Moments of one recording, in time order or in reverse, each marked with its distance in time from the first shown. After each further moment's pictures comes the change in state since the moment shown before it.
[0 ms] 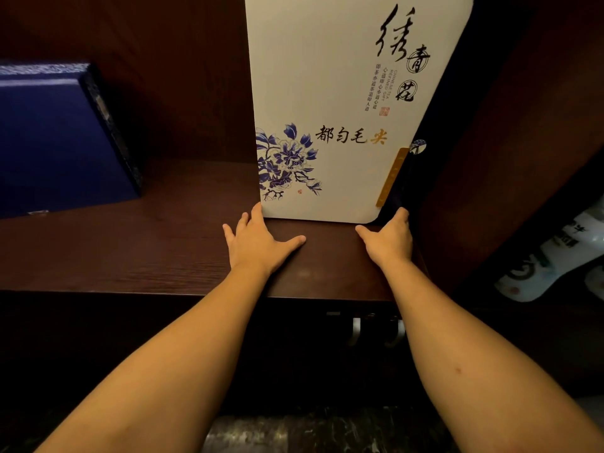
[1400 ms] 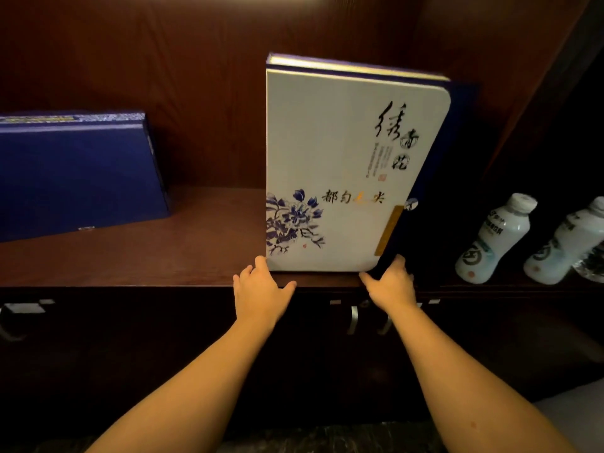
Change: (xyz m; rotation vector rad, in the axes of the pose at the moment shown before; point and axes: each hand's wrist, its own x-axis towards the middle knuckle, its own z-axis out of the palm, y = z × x) left_hand -0.116 -0.031 -0.039 -0.048 0.010 0.051; right_hand -0.120 0.023 -0.061 -0.100 -0.094 -0.001
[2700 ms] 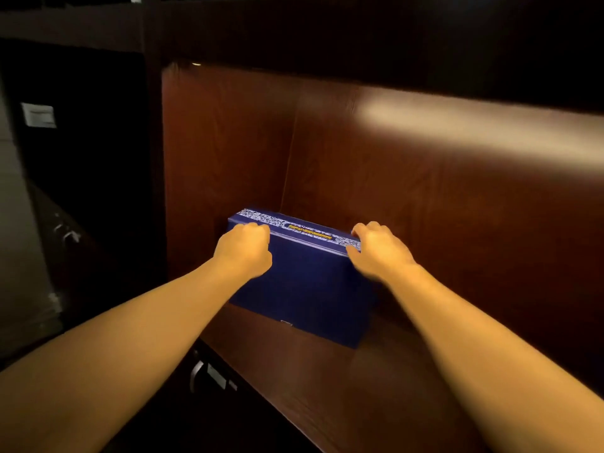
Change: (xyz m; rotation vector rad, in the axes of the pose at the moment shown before) left_hand 0.159 -0.204 -0.405 0.491 0.304 -0.325; right_hand -0.002 -0.551 0.165 -0.399 -0.170 -1.212
